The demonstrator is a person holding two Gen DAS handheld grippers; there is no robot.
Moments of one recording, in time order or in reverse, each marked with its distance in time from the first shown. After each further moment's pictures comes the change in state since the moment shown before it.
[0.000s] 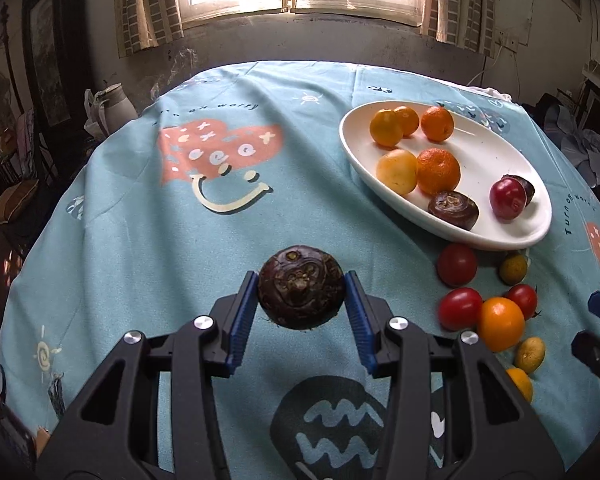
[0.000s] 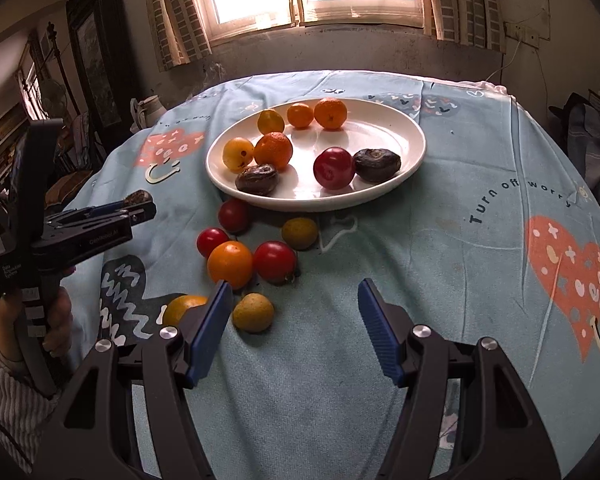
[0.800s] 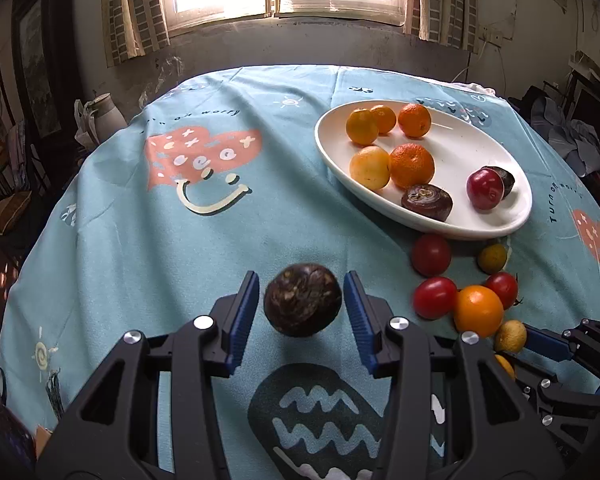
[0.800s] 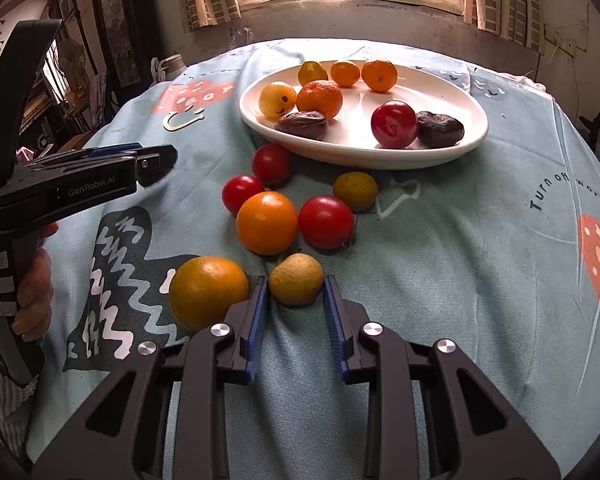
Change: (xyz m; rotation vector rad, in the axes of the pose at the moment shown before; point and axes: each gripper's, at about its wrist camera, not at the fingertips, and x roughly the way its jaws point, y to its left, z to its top) left arm -0.006 -0.014 -0.005 0.053 -0.012 -0.021; right arm 0.034 0.026 -0.014 -0.090 0.082 0.039
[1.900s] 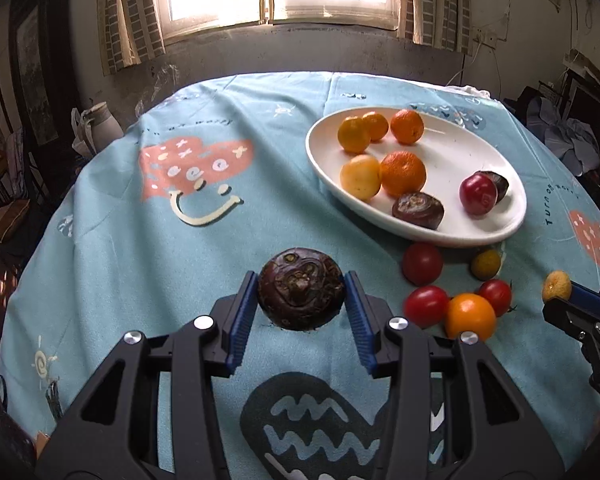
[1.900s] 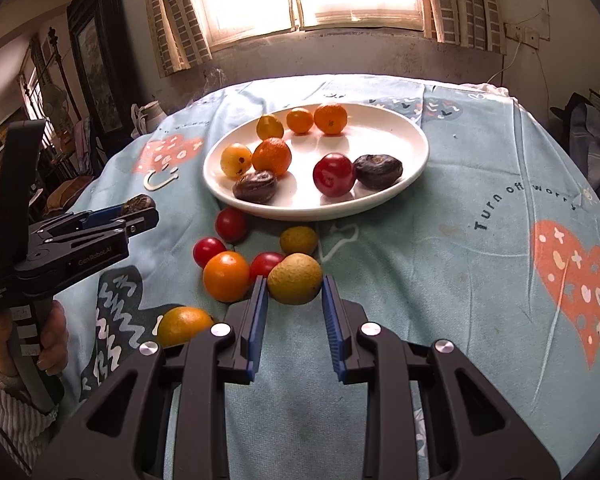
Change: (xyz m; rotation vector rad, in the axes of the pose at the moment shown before) left arm -0.007 -0.010 0.007 0.011 -0.037 -0.014; right arm -0.041 -0.034 0.015 0.118 -0.141 -0.035
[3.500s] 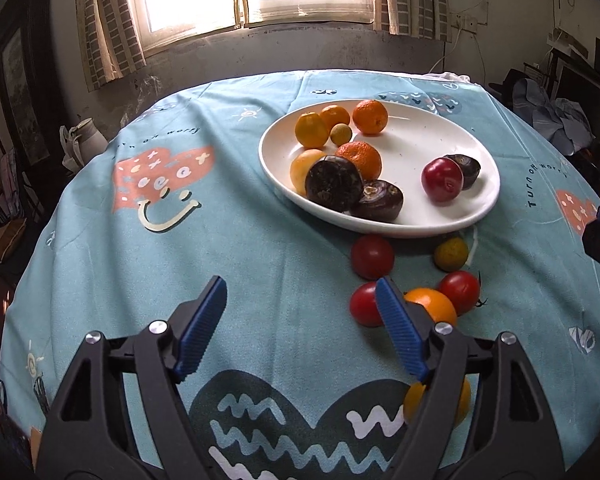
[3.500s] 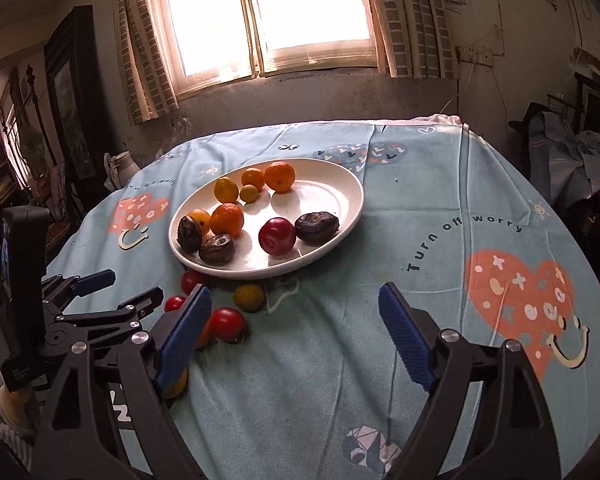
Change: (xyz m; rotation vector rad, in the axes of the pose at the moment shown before) left arm 0.007 -0.039 -0.007 0.077 0.015 -0.002; right arm -0.033 -0.027 0.014 0.066 -0.135 -0.092
